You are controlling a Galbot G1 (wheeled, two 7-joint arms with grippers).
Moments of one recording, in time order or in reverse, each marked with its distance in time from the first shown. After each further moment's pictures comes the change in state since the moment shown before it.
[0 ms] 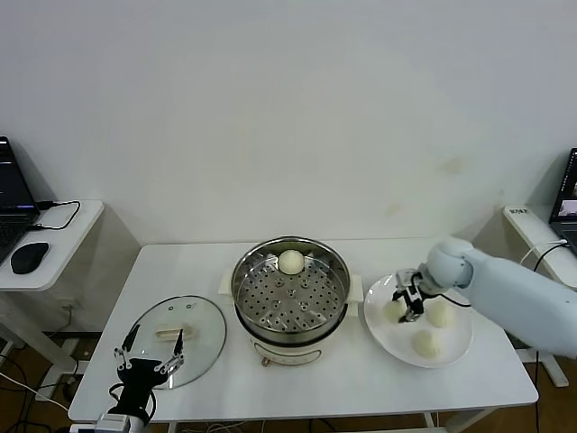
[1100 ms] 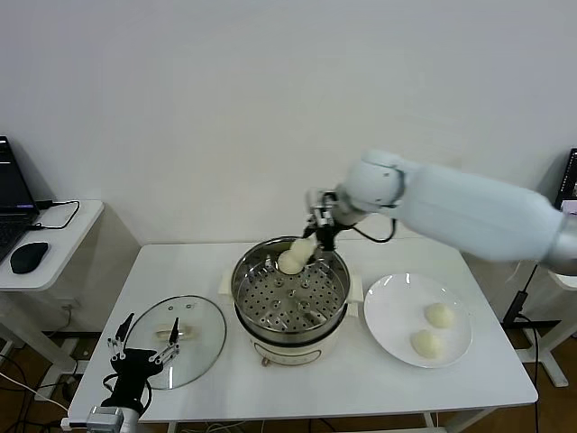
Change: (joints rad) left arm -0.012 0.002 -0.029 -0.040 -0.016 0.005 -0.002; right arm 0.418 0.475 -0.297 0.045 0.493 -0.309 0.182
